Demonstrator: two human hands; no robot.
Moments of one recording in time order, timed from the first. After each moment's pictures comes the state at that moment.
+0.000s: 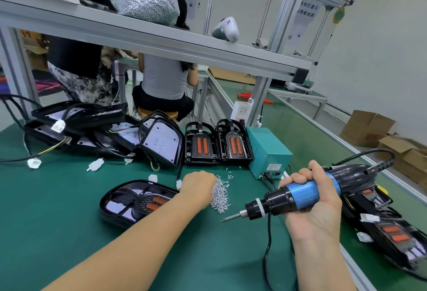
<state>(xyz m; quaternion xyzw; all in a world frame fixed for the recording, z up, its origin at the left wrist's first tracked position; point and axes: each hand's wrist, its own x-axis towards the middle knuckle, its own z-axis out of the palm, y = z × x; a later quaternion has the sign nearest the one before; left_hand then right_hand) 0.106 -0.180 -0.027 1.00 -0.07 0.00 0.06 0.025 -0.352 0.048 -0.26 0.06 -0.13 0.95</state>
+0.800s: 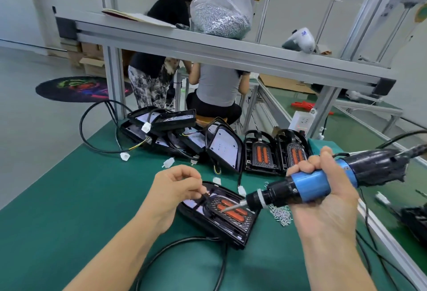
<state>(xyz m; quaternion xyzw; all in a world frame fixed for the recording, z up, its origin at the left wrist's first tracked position) -0.014 -0.022 0.009 0.59 0.07 0.15 0.79 0.020 -0.233 0.072 -0.27 -0.08 -0.04 0.96</state>
